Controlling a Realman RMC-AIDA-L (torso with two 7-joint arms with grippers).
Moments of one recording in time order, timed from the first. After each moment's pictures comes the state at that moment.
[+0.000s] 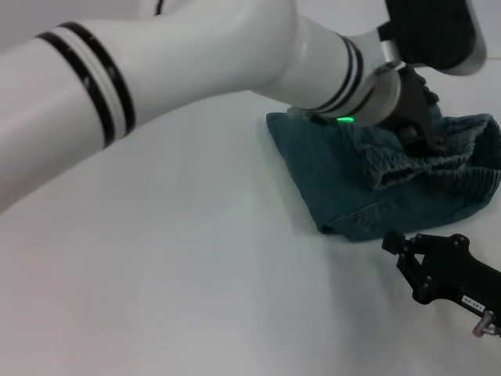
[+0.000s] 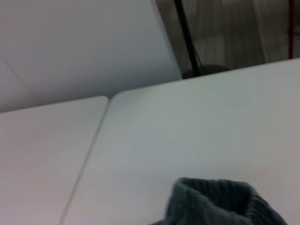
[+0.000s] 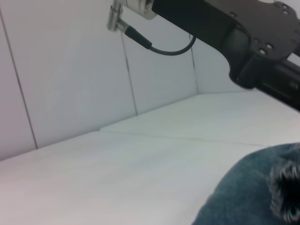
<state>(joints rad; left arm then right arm) -1.10 -2.17 1.86 0.85 2.19 0.66 -2.19 0.27 2.09 -0.72 -0.22 -1.58 -1.42 0.71</state>
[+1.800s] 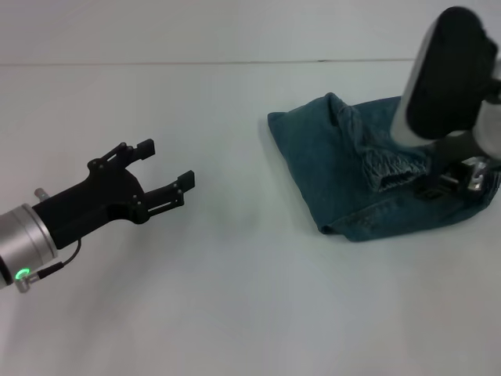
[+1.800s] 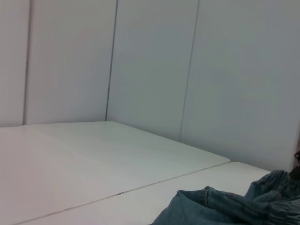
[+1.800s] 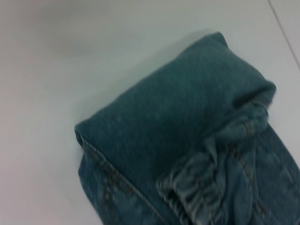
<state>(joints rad) -0.31 -2.16 0.92 0.62 1.51 1.28 -1.08 0.50 2.10 -1.58 -1.64 -2.92 -1.50 2.32</state>
